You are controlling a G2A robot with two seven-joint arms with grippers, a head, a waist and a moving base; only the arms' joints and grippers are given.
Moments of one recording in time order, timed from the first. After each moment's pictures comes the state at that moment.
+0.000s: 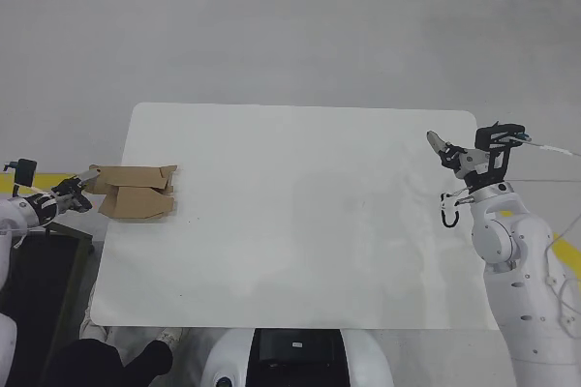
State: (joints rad) left arm 0.48 -0.81 -1.08 -0.21 -0.20 -0.49 -0.99; right arm -1.14 -1.15 1.53 -1.54 -1.14 -0.18 0.07
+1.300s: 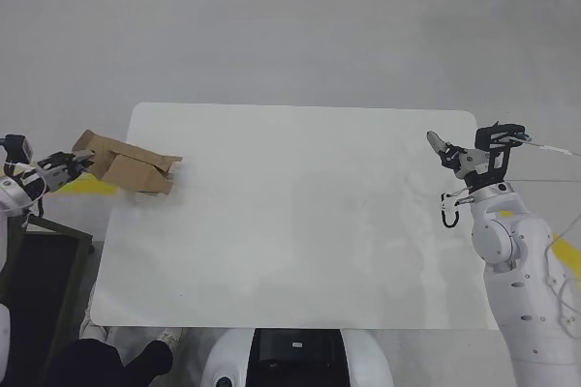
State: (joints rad) left arm 0.40 -0.82 -1.20 -0.23 -0.39 -0.48 -1.16; right arm -1.14 -1.15 1.53 -1.54 -1.14 -0.18 0.07
